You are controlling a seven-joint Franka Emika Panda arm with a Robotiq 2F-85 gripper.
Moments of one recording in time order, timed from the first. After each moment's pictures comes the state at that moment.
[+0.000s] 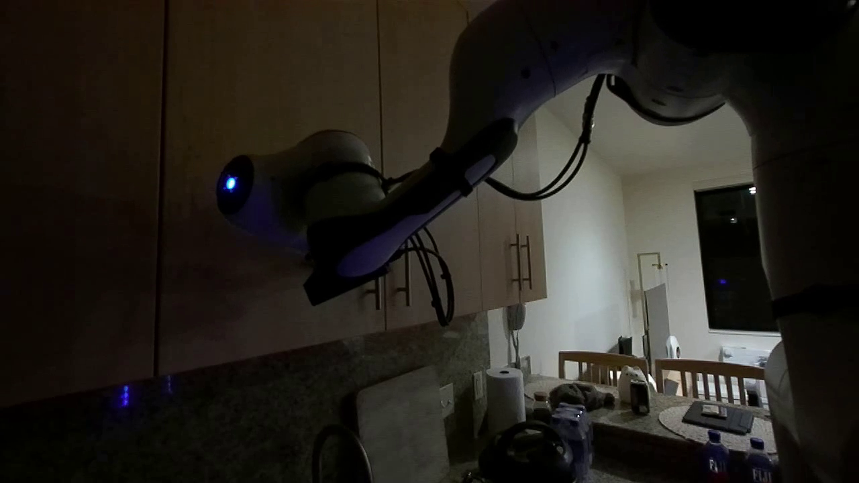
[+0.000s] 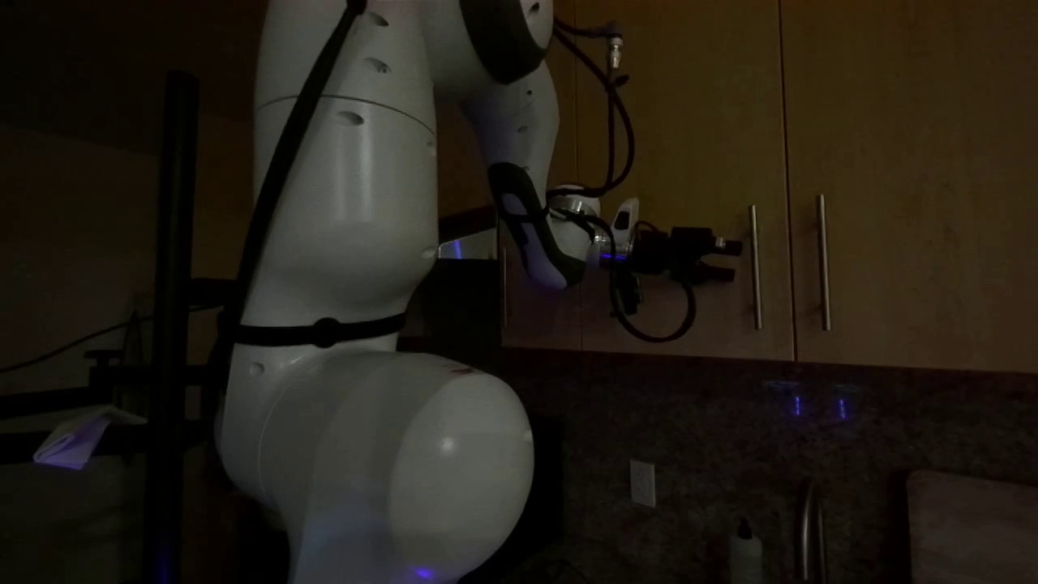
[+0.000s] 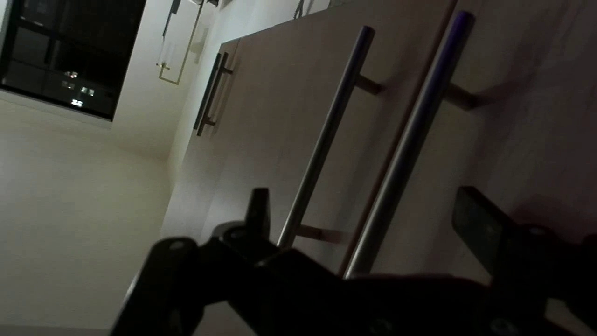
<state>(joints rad) 0.23 -0.01 0.25 -1.97 -1.40 1.66 1.62</state>
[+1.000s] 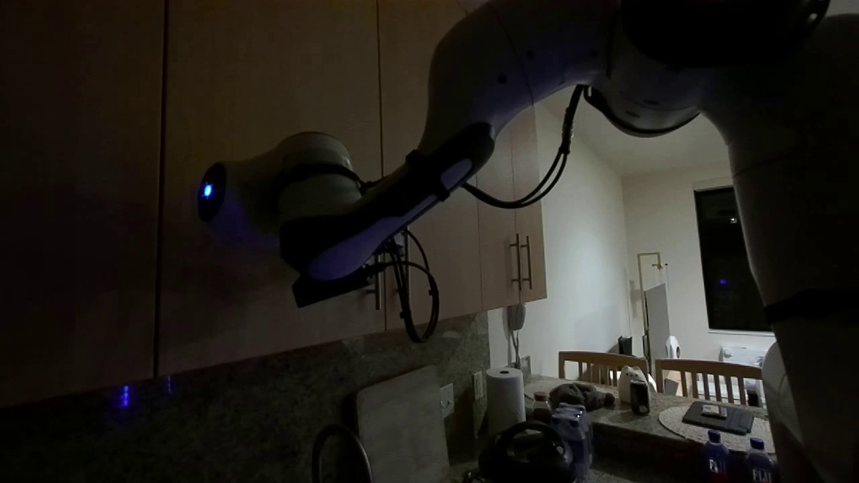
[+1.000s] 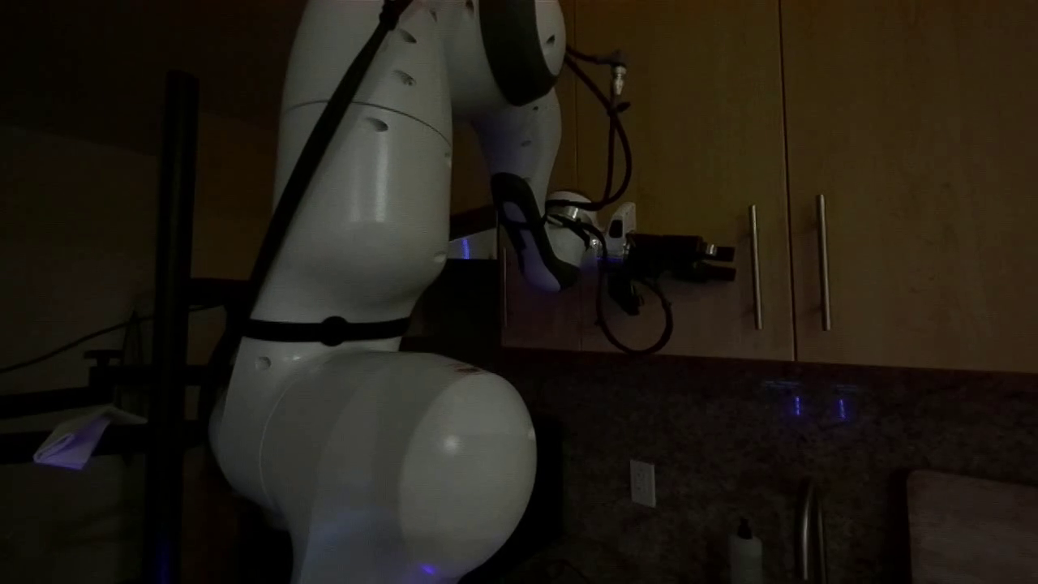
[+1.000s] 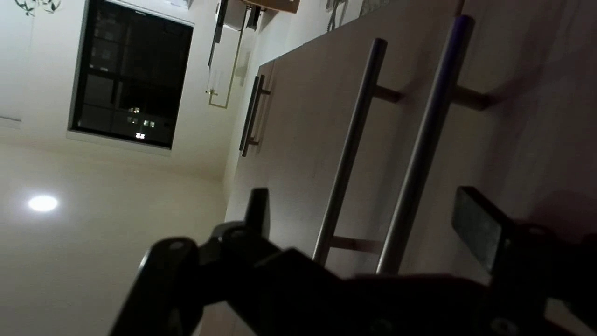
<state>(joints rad) 0.26 0.06 0.26 -1.89 -1.36 1.52 1.76</state>
